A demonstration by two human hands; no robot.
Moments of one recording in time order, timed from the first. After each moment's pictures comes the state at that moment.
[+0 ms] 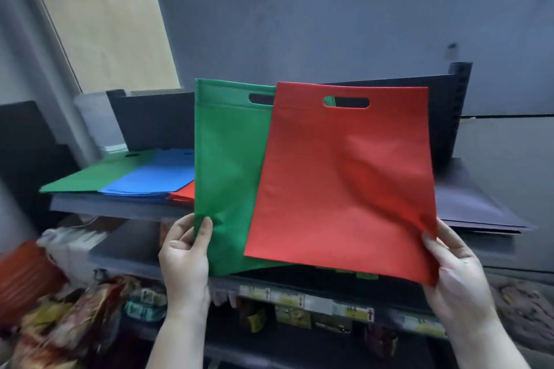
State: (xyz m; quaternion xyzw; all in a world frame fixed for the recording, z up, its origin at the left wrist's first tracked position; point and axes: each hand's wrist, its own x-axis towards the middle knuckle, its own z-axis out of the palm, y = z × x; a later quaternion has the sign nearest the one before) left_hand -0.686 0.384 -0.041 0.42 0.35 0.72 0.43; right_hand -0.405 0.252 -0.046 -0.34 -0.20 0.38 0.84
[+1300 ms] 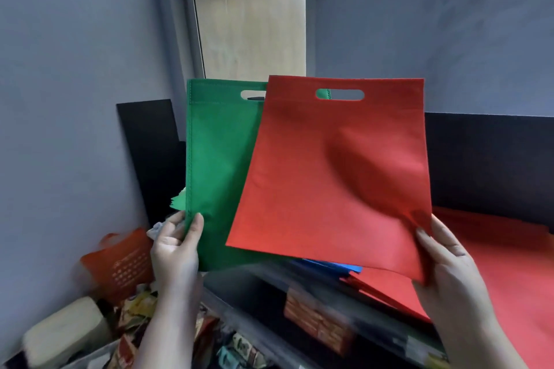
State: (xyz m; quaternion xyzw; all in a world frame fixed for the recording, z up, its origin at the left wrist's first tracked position) left_hand -0.990 0.678 -0.028 0.35 0.40 0.80 0.28; right_hand -0.682 0.630 -0.005 -0.27 -0.28 0.52 0.76
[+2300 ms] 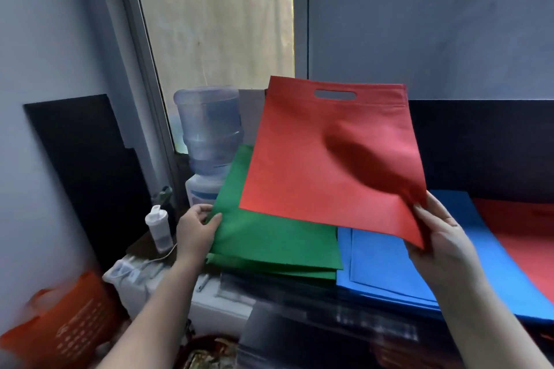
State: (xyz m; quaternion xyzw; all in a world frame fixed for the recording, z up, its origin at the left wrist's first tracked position) left_hand -1.181 0.958 -0.043 0.59 0.55 0.52 0.27; right_hand -0.873 0.794 -0.002 -0.33 -0.27 0.42 0.80
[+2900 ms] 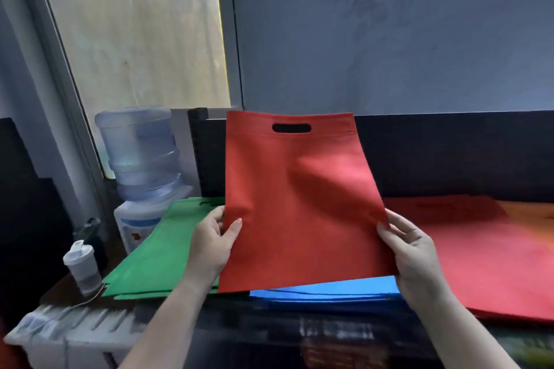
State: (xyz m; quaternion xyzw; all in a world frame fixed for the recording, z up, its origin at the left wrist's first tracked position) left_hand -1.032 0.867 -0.002 0.64 0.34 0.52 0.45; right_hand -0.798 0.724 -0.014 -0.43 -0.31 0.28 0.80
